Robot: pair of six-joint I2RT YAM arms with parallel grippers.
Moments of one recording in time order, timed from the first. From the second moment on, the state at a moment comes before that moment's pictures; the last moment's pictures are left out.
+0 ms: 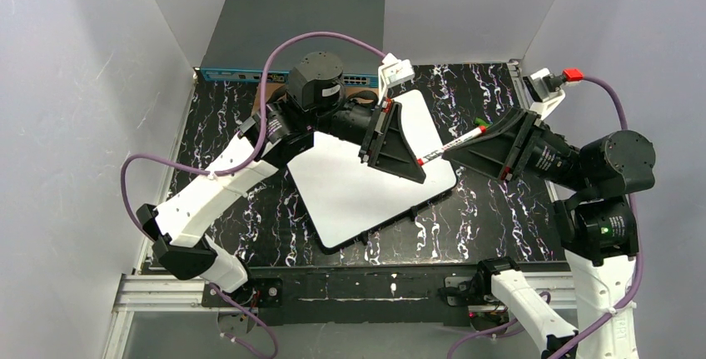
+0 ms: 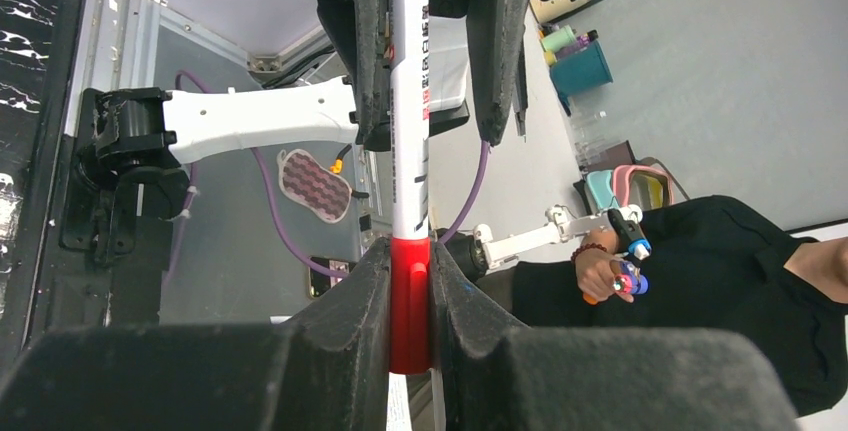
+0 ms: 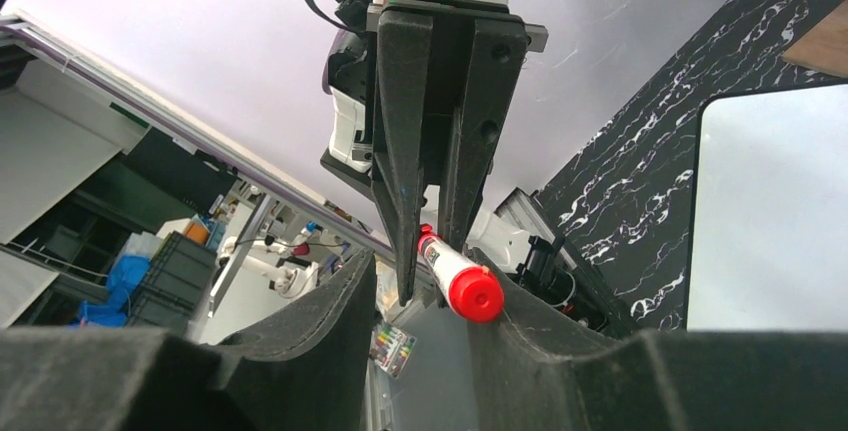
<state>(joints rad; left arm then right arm) -0.95 1.51 1.88 -0.51 0.99 -0.85 0.21 0.75 1.37 -0.33 -1.01 1.10</state>
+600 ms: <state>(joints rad) -0.96 1.56 1.91 -0.52 1.01 -0.85 0.21 0.78 1.34 -0.25 -1.05 1.15</state>
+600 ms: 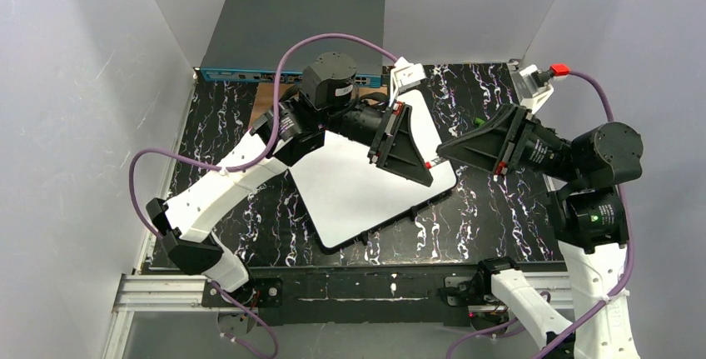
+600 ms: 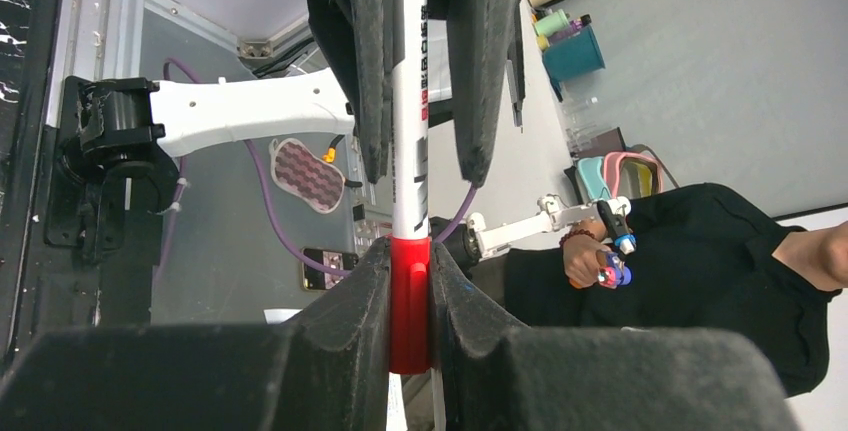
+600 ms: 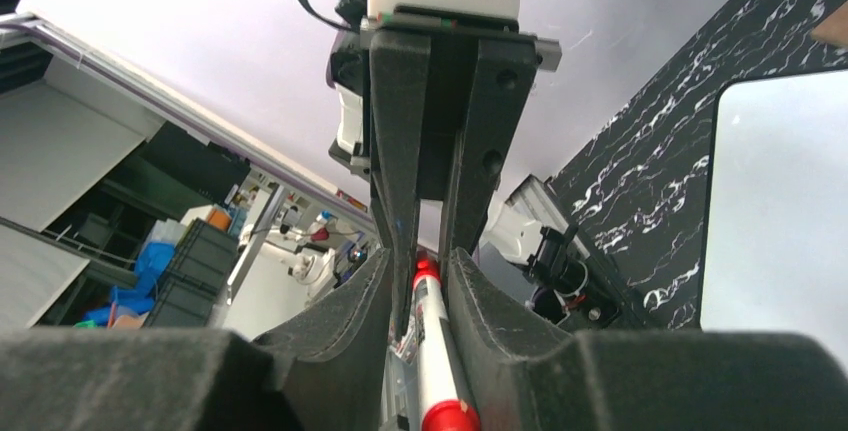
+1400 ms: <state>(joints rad) -0.97 1.57 1.91 -0.52 1.03 -0.85 0.21 0.74 1.30 -0.27 -1.09 1.15</state>
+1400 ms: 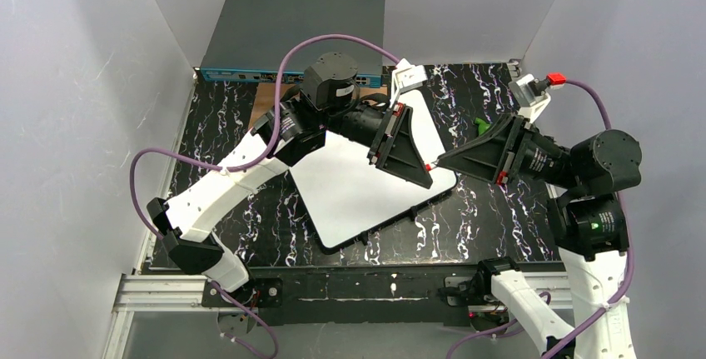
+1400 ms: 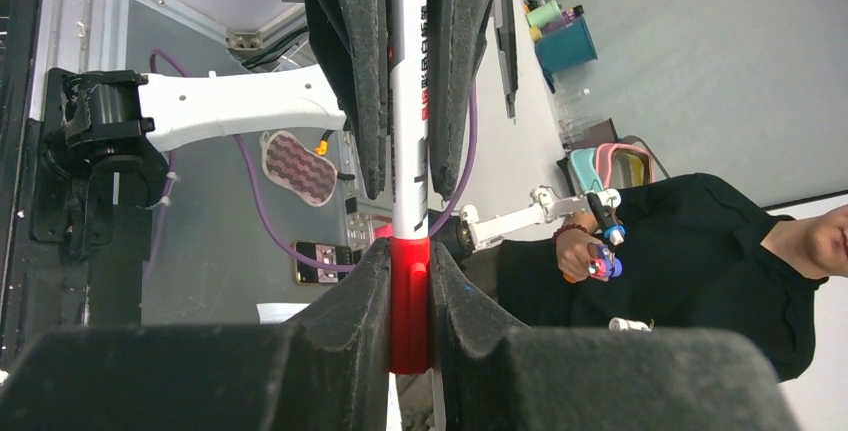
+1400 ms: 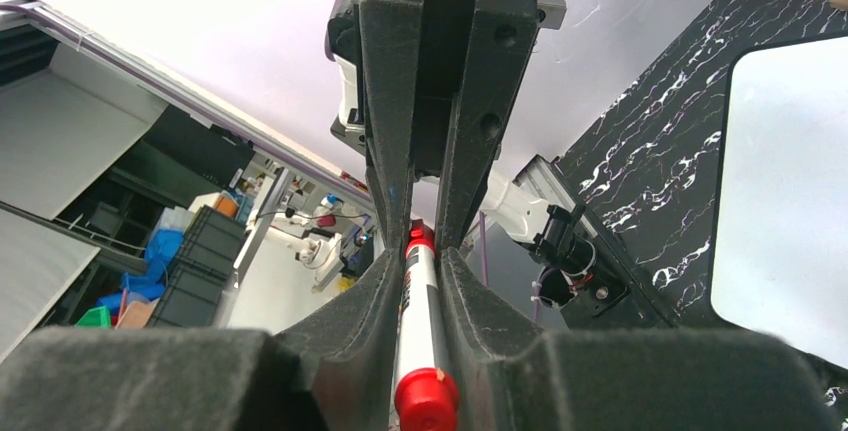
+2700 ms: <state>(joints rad) -1.00 1.57 1.90 -0.89 0.68 -0.44 0.23 0.88 1.47 -1.06 -0.80 1.04</state>
